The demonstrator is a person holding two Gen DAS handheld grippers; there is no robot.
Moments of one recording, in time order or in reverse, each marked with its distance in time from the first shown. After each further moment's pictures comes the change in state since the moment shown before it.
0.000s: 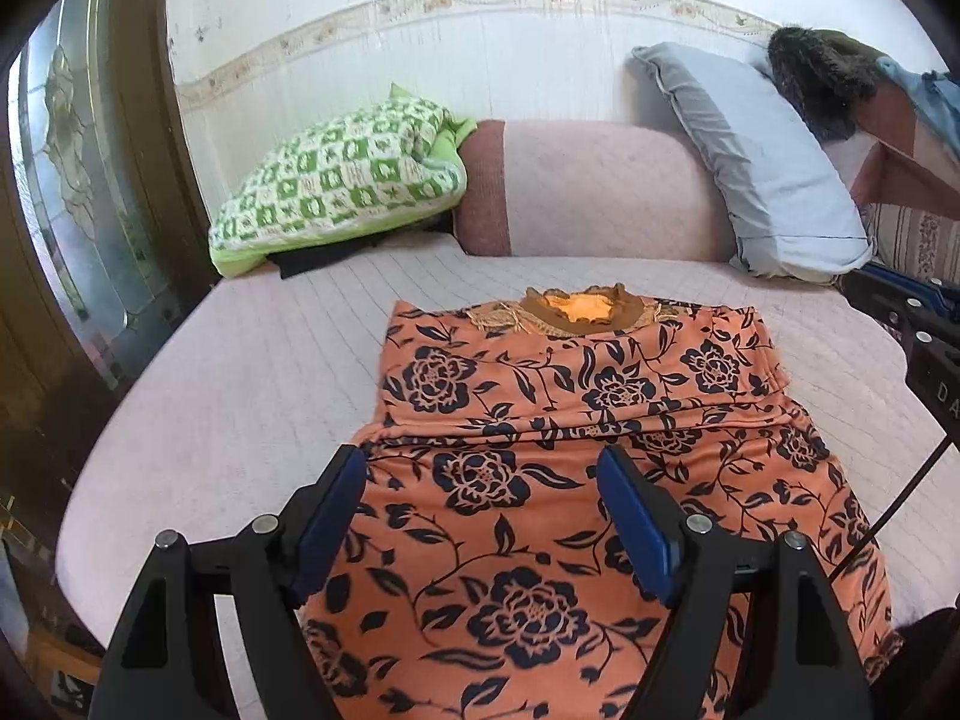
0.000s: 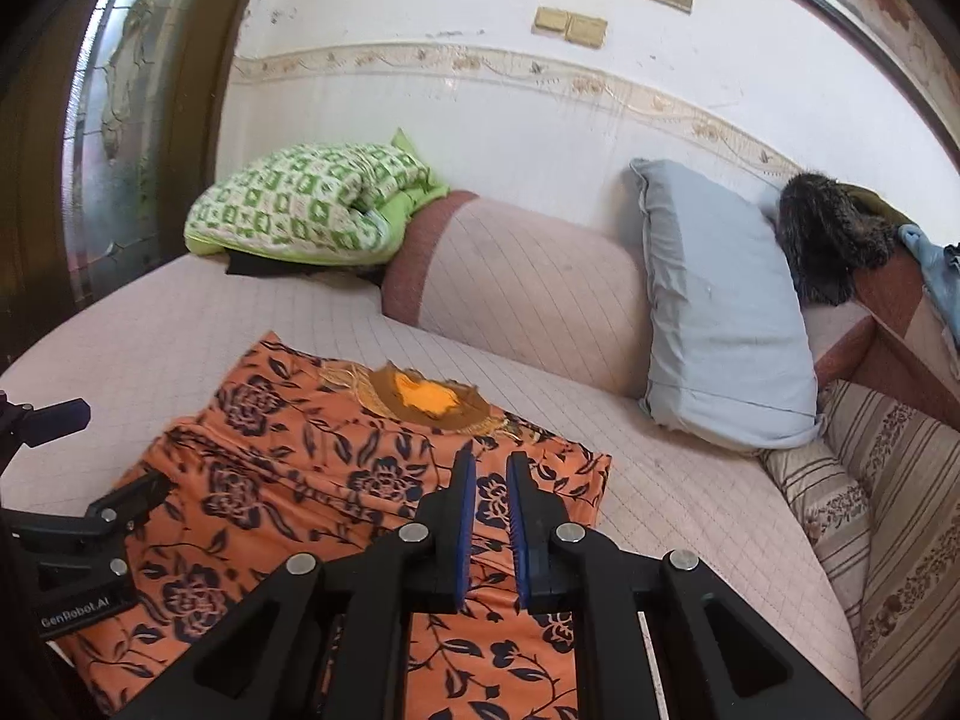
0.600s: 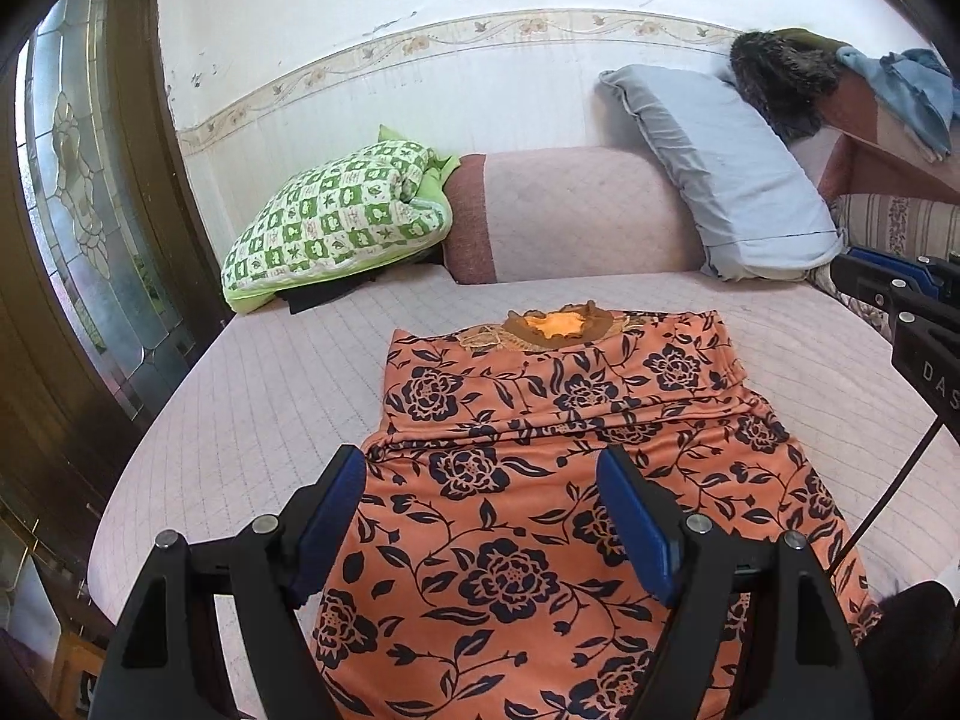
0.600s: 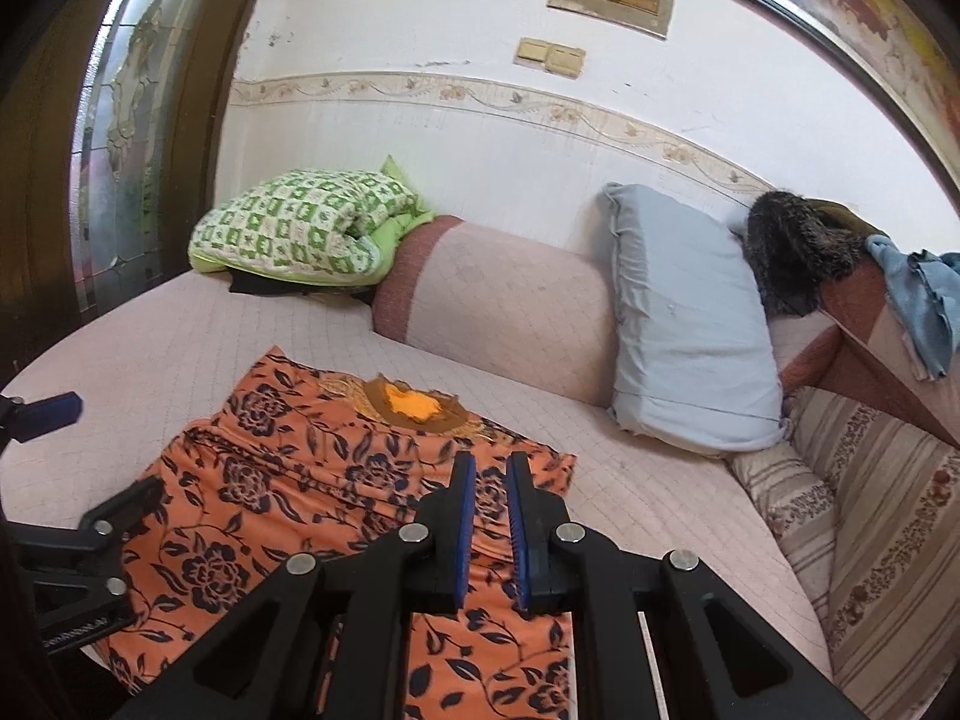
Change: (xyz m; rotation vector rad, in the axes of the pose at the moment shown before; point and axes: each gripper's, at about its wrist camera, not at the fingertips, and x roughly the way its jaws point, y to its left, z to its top) left arm -0.061 -0.022 -0.008 0.059 -0.054 0.005; right arm -0.062 -0.019 -0.007 0.008 -0.029 -0.044
